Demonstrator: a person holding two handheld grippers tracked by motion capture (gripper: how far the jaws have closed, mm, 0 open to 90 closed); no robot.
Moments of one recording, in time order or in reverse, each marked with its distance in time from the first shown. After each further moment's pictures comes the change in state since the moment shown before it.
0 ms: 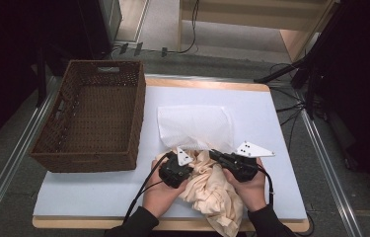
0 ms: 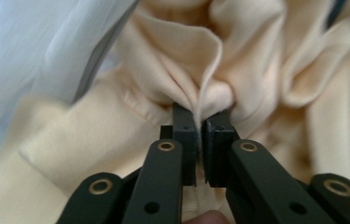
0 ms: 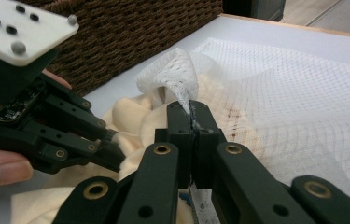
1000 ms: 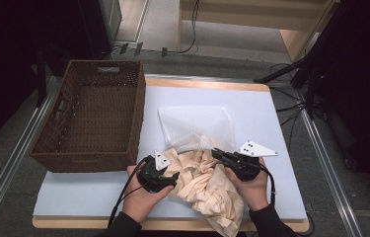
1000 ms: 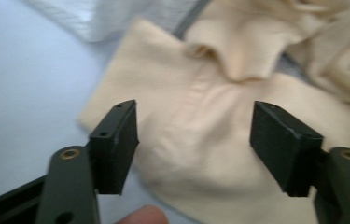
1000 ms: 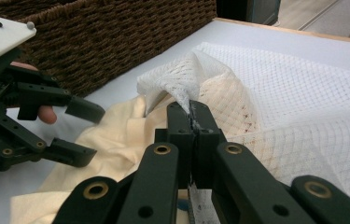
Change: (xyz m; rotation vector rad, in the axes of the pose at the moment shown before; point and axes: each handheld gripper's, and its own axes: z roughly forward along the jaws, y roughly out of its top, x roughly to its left) left arm 0.031 -0.040 -0.032 0.012 0.160 -0.057; right arm -0.004 0.002 -0.005 -0.013 -0.017 0.009
